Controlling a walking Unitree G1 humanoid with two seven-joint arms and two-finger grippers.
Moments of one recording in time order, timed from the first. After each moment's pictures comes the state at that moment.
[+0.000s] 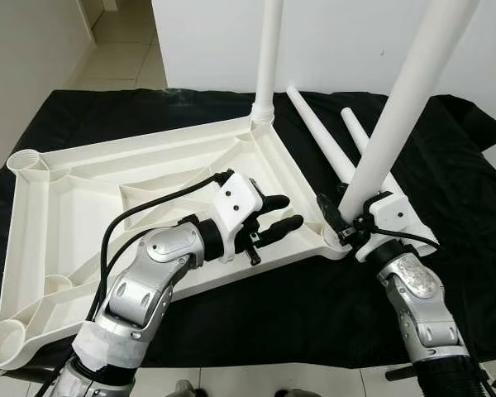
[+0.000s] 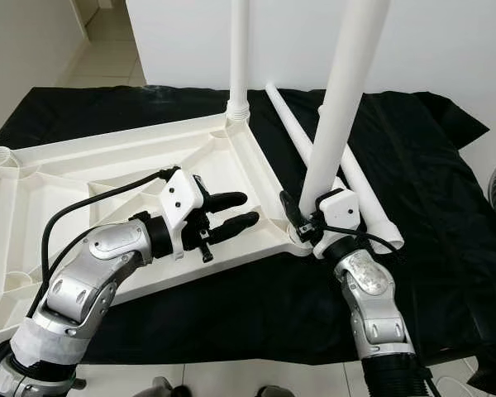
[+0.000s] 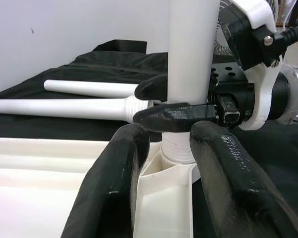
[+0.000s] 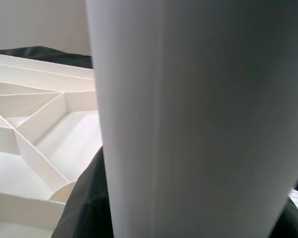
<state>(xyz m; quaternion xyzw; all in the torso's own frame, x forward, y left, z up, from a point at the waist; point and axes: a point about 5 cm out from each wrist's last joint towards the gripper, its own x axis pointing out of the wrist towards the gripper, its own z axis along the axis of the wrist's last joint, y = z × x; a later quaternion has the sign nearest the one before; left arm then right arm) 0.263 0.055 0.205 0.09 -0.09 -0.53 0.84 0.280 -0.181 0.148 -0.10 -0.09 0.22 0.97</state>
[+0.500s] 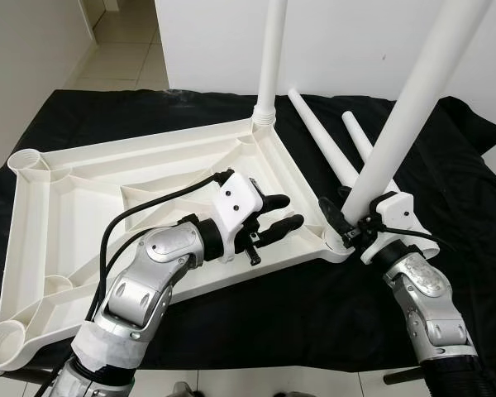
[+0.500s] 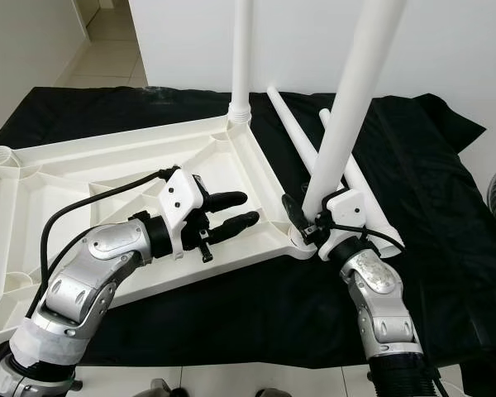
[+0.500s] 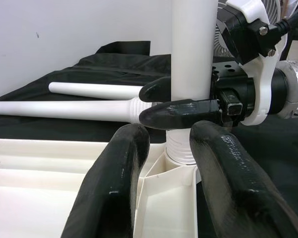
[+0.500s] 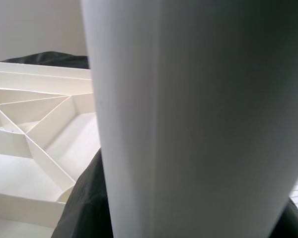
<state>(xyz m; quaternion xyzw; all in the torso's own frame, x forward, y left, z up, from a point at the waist) 0.263 0.054 0.205 0.09 -0.09 -0.53 0.84 0.280 -0.190 0.146 -0.06 -0.06 0.23 0.97</state>
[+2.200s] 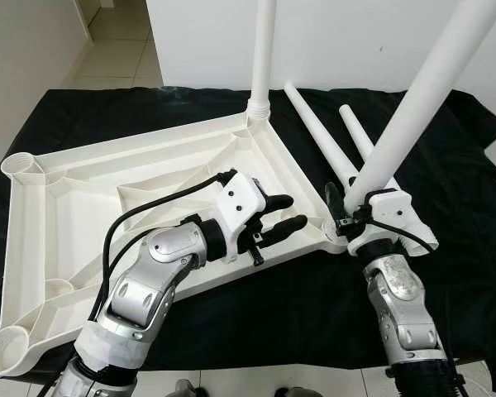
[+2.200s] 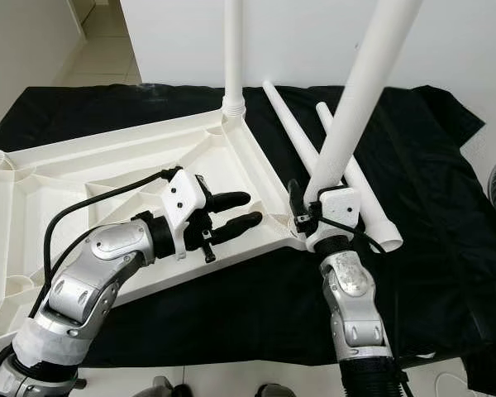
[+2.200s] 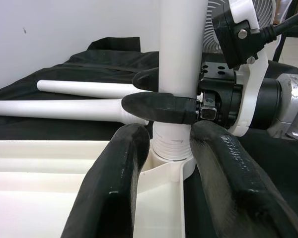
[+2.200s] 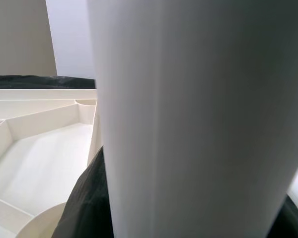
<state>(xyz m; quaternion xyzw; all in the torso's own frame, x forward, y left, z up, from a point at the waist) 0.262 0.052 0.206 0.09 -0.10 -0.53 0.84 0.281 -0.167 0.152 -0.06 -0.12 0.10 0.99</state>
